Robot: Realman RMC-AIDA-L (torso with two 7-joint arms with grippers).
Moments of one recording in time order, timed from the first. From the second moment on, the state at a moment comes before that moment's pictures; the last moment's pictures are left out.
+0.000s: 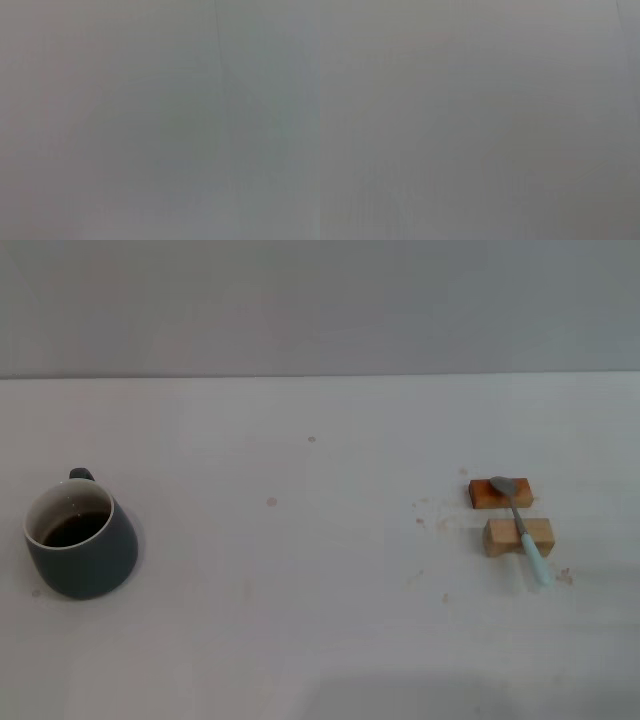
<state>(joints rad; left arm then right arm) -0.02 -2.07 -0.80 -0.15 2.18 1.48 -0.04 0.29 2.09 0.17 0.32 -1.20 -1.58 -0.11</state>
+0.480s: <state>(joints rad) -0.03 -2.07 -0.80 -0.15 2.18 1.47 -0.03 0.29 2.09 0.12 0.32 -1.22 -1.65 -0.11</state>
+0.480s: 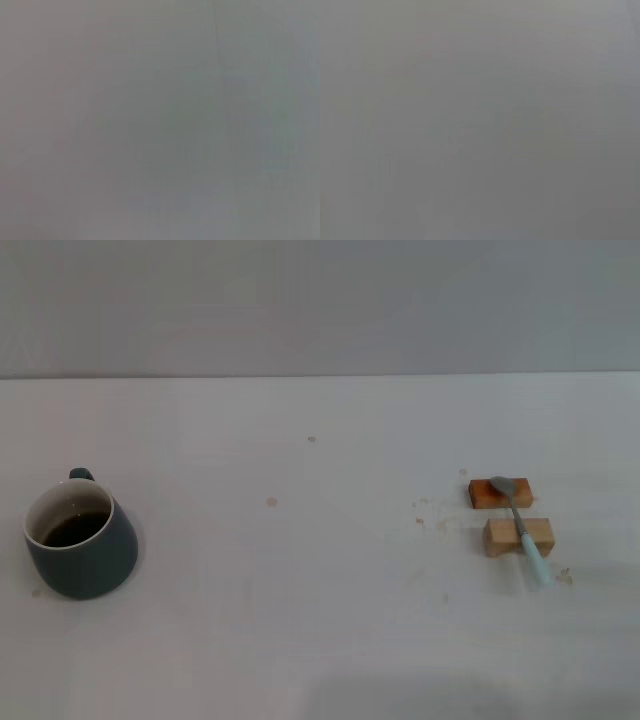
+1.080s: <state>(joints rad) -0.09 -2.07 -0.81 -0.15 2.18 1.46 -0.03 0.25 2.08 0.06 0.34 -1.33 -1.71 -0.13</state>
